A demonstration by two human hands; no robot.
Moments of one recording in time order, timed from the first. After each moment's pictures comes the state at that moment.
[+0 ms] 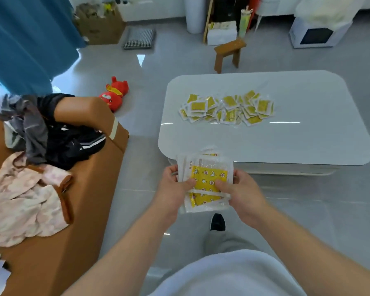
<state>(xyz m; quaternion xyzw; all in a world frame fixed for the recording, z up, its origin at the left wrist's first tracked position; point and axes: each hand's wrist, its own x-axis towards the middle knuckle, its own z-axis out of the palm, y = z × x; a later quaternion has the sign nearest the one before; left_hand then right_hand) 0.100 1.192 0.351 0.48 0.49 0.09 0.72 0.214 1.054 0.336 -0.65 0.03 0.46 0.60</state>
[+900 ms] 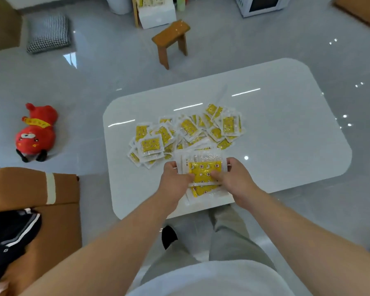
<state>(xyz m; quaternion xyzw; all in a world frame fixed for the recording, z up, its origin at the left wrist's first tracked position) 0.494 1.348 0.248 0.59 0.48 -0.12 0.63 0.568 1.193 0.249 -0.76 0.13 0.39 0.51</state>
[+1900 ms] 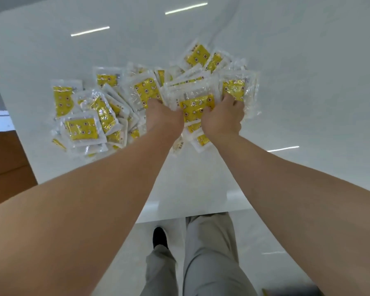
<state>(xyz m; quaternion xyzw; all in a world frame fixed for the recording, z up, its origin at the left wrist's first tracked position) 0.776 1.358 -0.022 0.67 0.59 -0.21 0.39 0.827 1.245 -0.034 -0.91 0.12 0.35 0.19</state>
